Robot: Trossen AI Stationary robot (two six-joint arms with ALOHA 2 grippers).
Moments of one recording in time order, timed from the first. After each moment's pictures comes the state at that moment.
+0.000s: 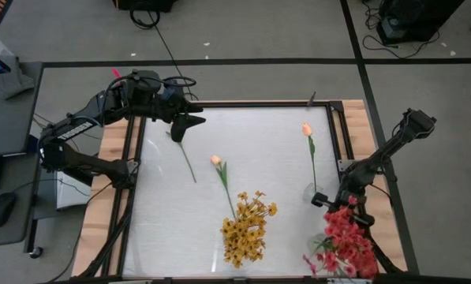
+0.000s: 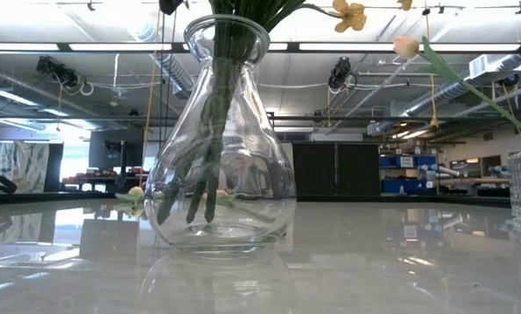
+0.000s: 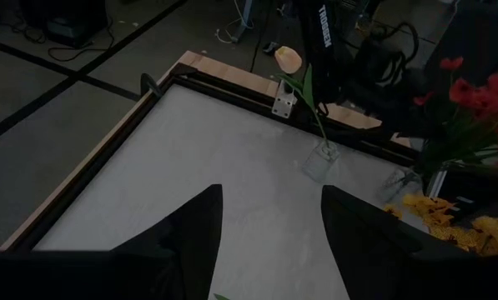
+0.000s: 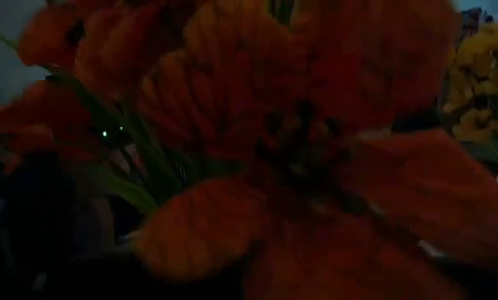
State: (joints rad) left arm 0.36 1.18 1.50 -0.74 0.20 -0.17; right arm 0.66 0.67 0.02 0.78 -0.41 0.14
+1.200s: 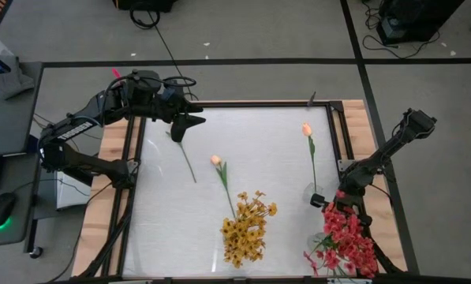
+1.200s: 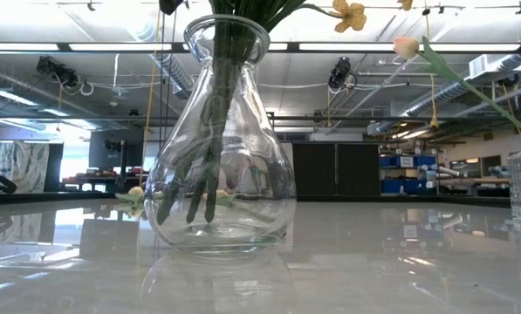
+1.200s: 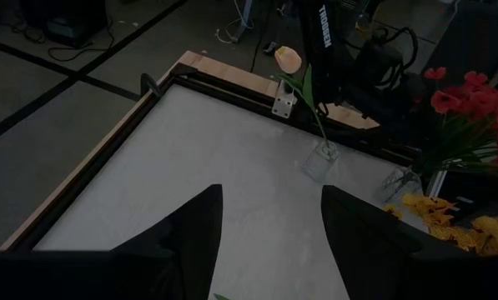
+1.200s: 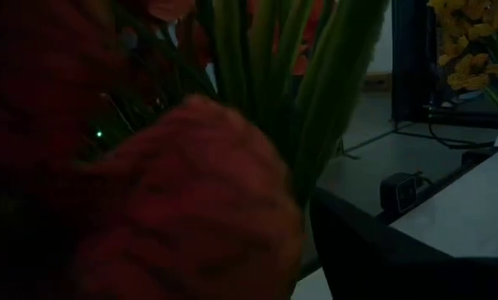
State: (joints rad) left arm 0.36 1.18 1.50 -0.74 0.20 -0.17; right arm 0.66 0.67 0.02 0.71 -0.40 0.23
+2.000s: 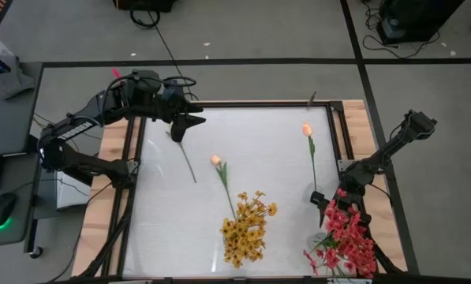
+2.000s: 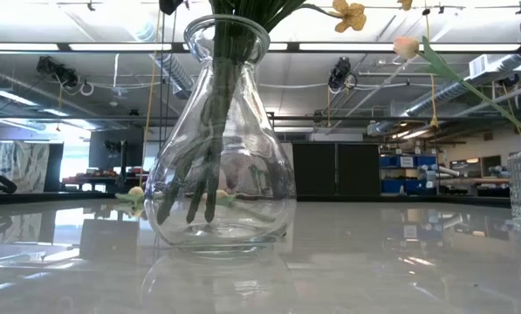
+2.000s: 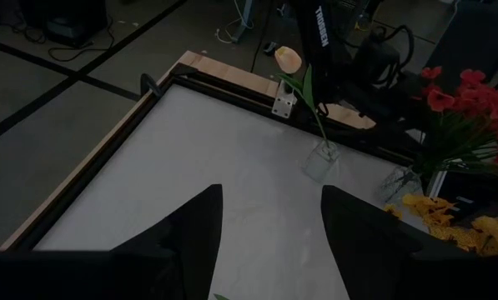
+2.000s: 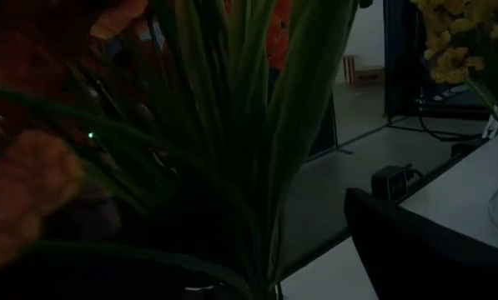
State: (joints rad) left arm 0.36 1.18 1.50 -0.74 0.20 -0.17; right arm 0.63 0.59 0.02 0.62 -0.41 0.25
